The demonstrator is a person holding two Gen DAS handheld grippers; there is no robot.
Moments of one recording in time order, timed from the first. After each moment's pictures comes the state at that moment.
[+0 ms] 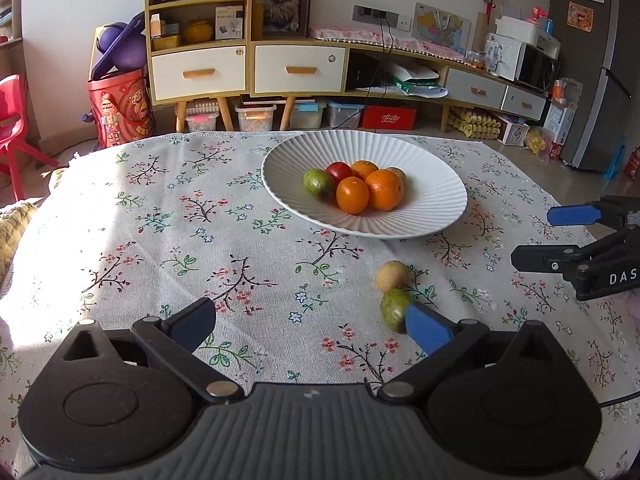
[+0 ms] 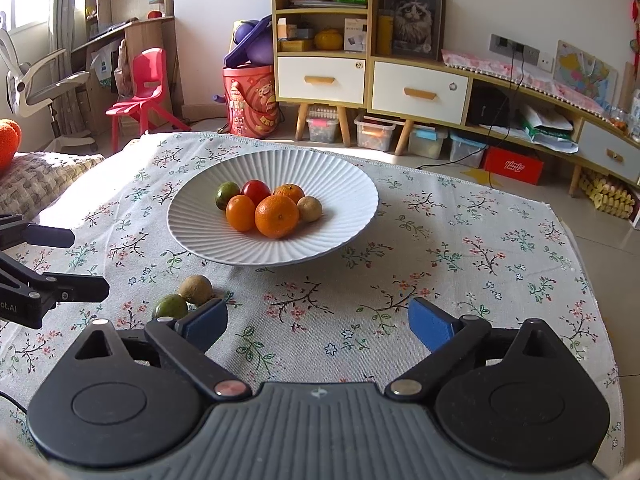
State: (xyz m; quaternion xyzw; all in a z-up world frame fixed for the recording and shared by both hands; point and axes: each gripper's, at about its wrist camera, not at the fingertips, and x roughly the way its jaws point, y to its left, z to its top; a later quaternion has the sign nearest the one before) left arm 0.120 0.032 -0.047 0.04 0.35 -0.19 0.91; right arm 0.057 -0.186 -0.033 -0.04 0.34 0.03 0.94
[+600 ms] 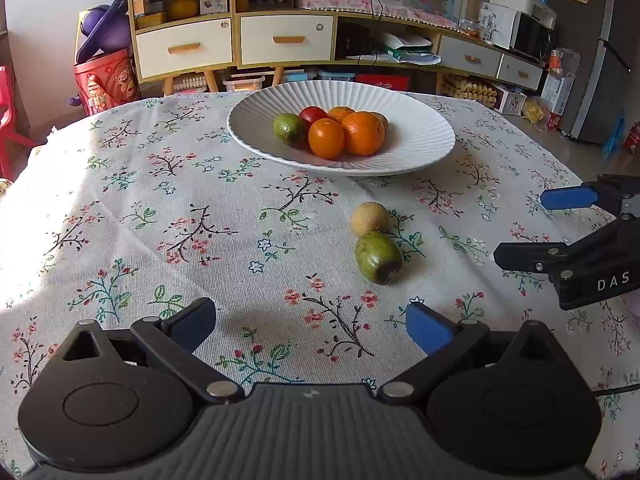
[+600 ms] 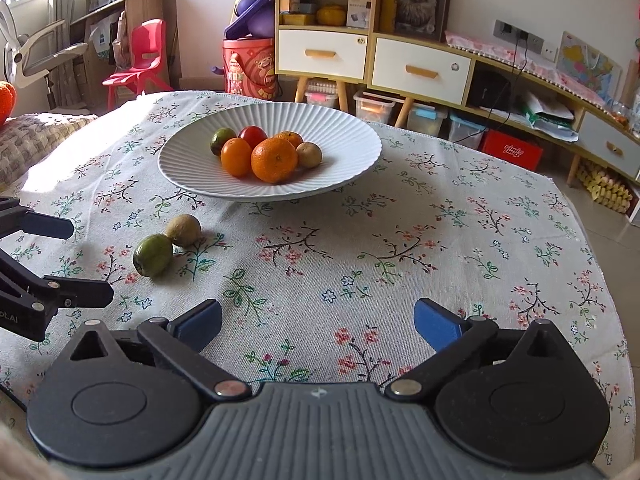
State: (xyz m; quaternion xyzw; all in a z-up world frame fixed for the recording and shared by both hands) left arm 0.113 0.008 -0.077 0.06 0.39 -0.19 0.90; right arm 0.051 -0.183 -0.063 -0.06 0.36 0.02 0.93
